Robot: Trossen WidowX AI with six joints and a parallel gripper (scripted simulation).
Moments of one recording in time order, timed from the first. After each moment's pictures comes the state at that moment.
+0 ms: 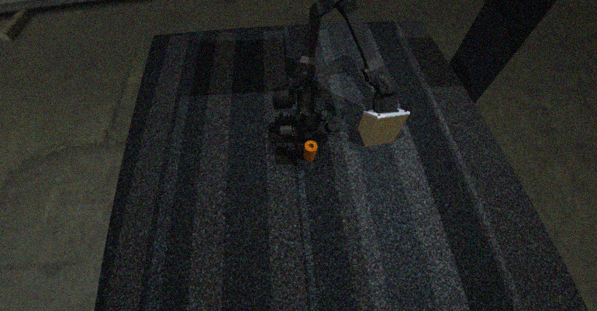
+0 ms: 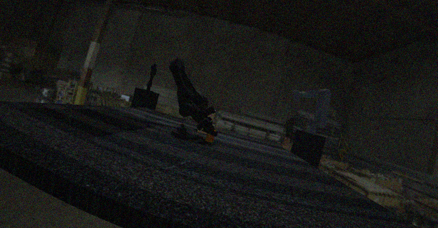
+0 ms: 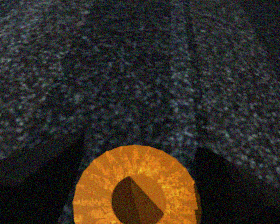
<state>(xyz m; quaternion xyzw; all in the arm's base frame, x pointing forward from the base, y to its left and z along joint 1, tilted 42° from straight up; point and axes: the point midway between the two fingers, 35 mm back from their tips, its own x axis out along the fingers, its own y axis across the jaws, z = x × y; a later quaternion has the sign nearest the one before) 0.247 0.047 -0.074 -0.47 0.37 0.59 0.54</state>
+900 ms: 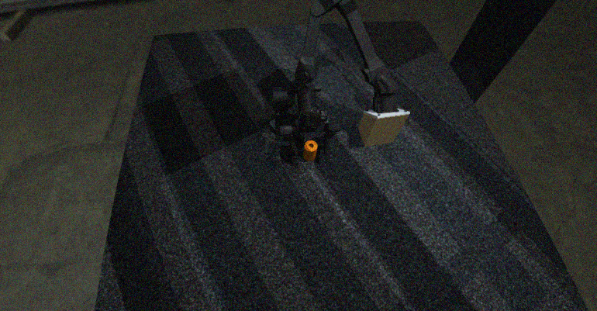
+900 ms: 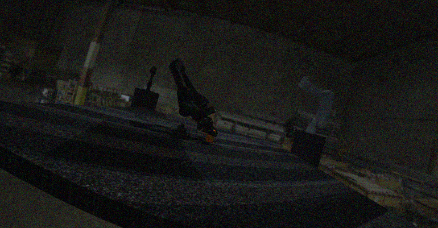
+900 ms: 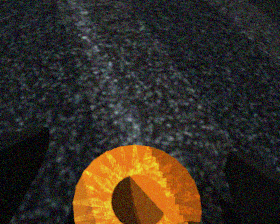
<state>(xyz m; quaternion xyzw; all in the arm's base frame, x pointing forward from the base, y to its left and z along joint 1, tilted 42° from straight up) 0.247 0.047 -0.074 -0.47 0.37 0.59 0.54</state>
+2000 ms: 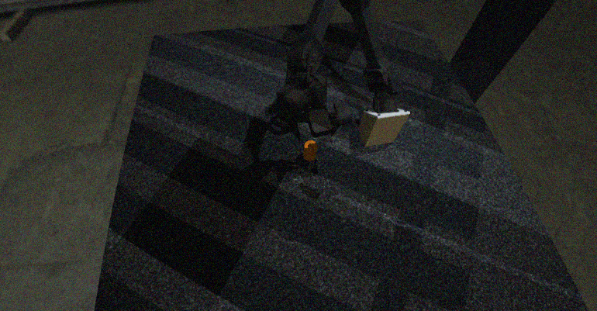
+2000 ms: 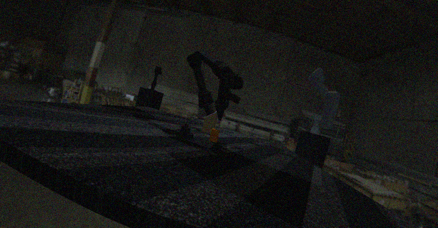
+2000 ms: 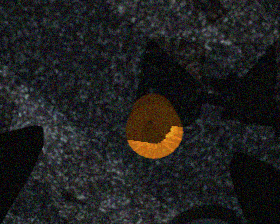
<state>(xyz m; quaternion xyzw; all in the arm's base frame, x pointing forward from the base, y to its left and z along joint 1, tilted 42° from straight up) 0.226 0.110 -0.007 -0.66 0.59 0.35 0.32</state>
